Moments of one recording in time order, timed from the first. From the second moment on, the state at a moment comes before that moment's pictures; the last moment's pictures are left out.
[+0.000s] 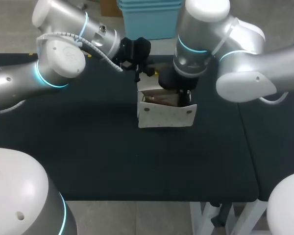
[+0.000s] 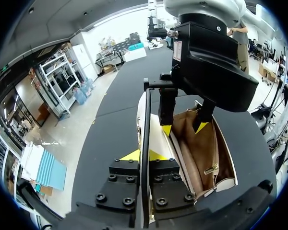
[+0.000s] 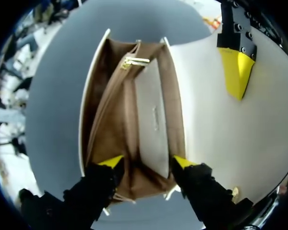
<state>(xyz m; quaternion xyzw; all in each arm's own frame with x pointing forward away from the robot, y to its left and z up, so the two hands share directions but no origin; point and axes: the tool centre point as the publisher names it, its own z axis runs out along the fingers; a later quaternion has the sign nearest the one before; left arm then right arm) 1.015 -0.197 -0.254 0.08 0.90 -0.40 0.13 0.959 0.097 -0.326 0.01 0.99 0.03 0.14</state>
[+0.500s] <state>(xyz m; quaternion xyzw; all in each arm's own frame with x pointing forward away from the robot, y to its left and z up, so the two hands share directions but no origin) 1.007 -0.207 -0.244 0.10 0.90 -0.41 0.13 0.969 0.096 -0.285 0.03 0.97 0.02 0.22</state>
